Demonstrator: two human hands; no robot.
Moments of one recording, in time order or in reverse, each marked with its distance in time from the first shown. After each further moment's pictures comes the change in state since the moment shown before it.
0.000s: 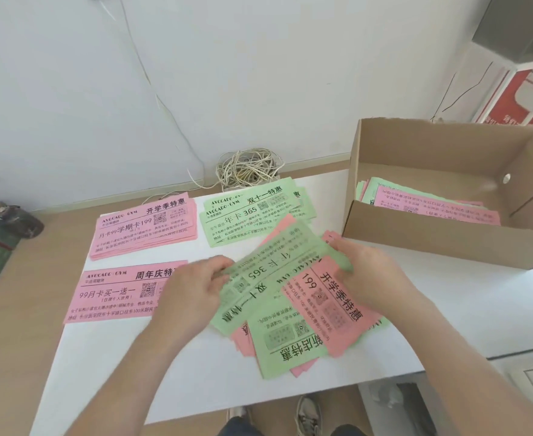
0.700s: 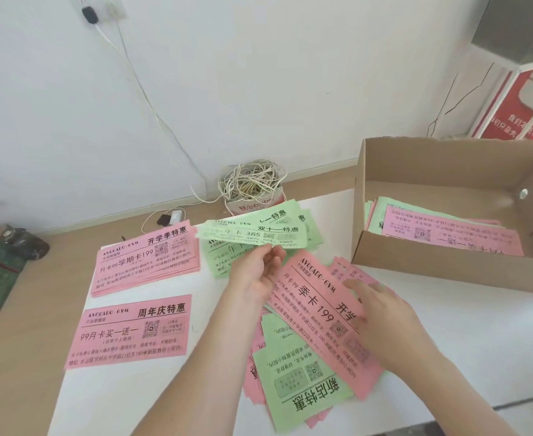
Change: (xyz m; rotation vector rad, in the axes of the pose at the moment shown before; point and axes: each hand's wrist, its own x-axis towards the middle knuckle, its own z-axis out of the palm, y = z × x) left_hand 0.108 0.056 0.055 -1.590 -0.067 -0.850; right_hand -0.005 0.004 0.015 -0.035 0.005 0.053
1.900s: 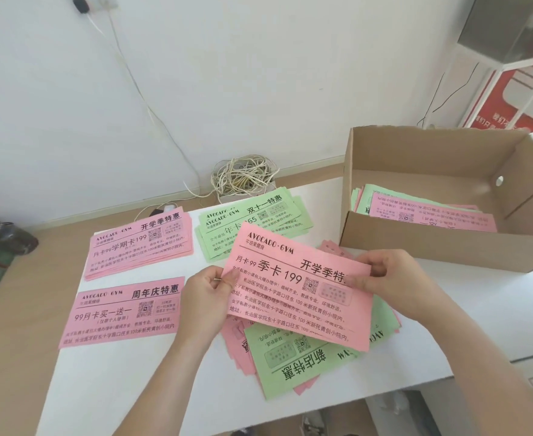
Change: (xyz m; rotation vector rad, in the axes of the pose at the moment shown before) left_hand -0.041 -0.016 -0.093 0.933 0.102 0.672; right_hand -0.003 0.028 -0.036 0.747 -0.112 0.004
